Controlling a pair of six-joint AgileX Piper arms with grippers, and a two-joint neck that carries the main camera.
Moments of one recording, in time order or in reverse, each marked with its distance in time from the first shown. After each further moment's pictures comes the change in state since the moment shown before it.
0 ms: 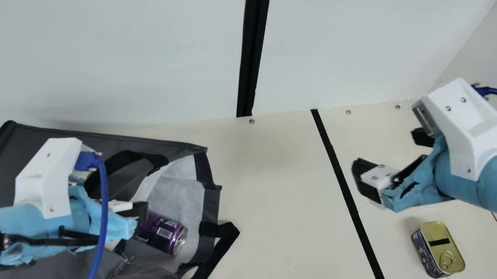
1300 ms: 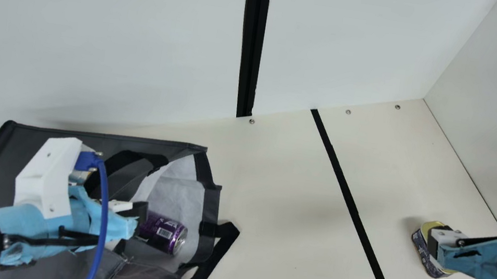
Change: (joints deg) left arm 0.0 0.0 0.0 0.0 0.0 0.0; right arm -10.8 -14.7 13.7 -21.1 2.3 23.6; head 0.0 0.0
